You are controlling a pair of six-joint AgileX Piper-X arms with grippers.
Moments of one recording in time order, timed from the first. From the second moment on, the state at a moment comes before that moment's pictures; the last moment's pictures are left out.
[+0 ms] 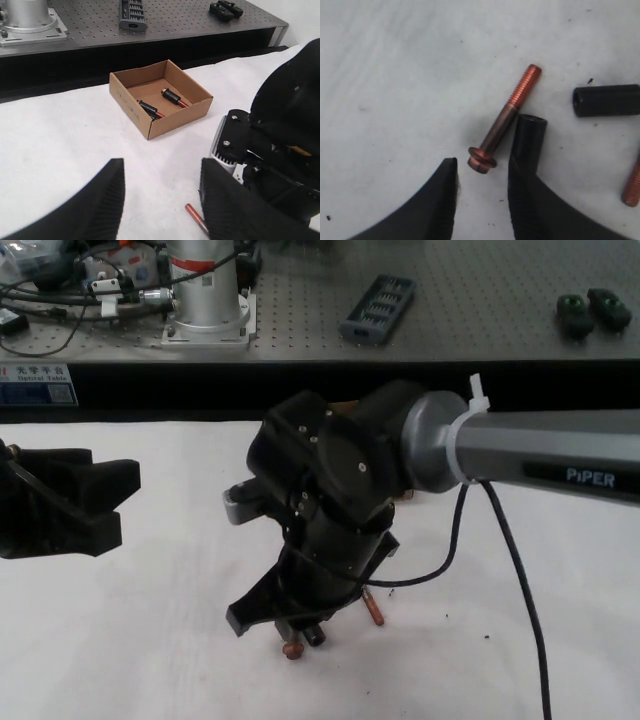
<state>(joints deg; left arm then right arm) -11.0 51.9 -31.2 3.8 21.6 -3.0 53.1 113.5 -81.3 49.2 -5.2 14.2</state>
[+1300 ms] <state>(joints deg) -11.0 51.4 -31.2 4.0 21.6 -3.0 53.4 117.1 -81.3 47.4 -5.3 23.1</state>
